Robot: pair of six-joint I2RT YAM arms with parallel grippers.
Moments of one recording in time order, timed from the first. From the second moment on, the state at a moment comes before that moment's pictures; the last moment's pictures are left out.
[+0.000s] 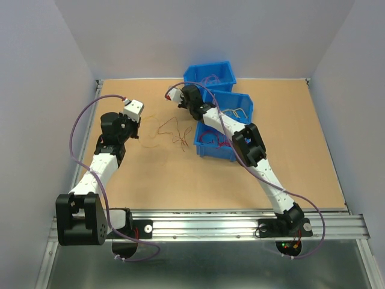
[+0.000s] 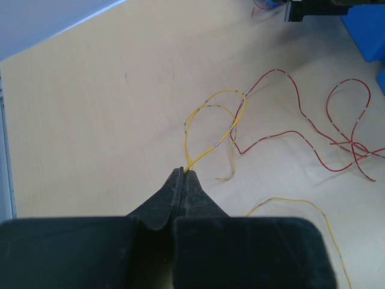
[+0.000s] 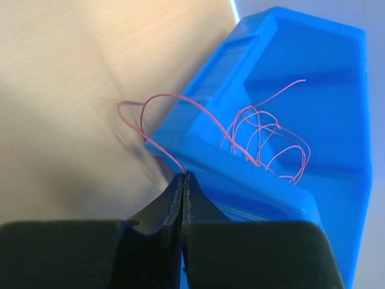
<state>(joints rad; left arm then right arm) -0.02 1.20 0.70 0.16 0.30 0.30 0.64 2.67 2.36 -0.19 0.33 -0.85</state>
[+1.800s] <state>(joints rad) -0.02 1.21 0.70 0.14 0.31 0.30 0.57 2.50 2.27 -0.21 -0.19 -0.19</state>
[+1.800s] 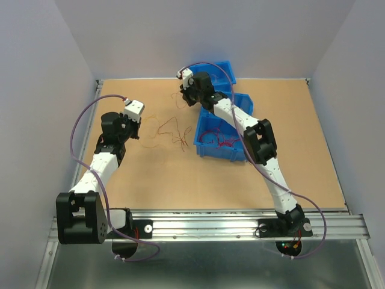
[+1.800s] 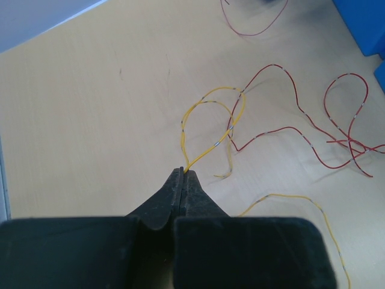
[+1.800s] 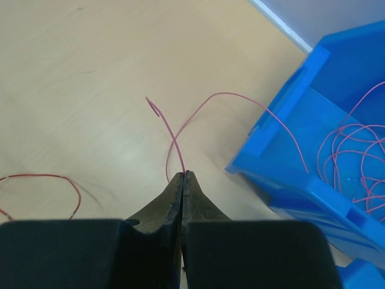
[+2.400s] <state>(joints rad) -0.02 1.21 0.70 0.14 0.31 0.30 0.46 2.60 2.42 0.06 -0.09 0.02</state>
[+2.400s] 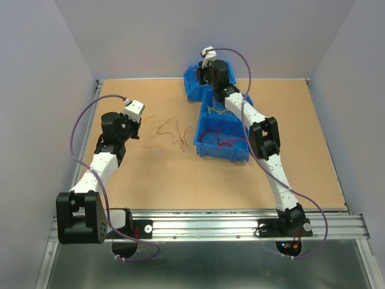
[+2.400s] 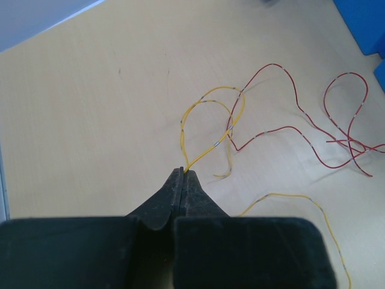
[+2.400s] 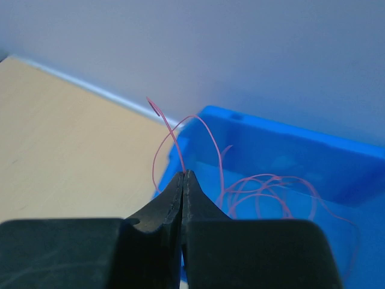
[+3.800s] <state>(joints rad) -0.02 1.18 1.07 -0.20 0.54 0.35 0.48 1.85 1.40 0.48 -0.67 -0.02</state>
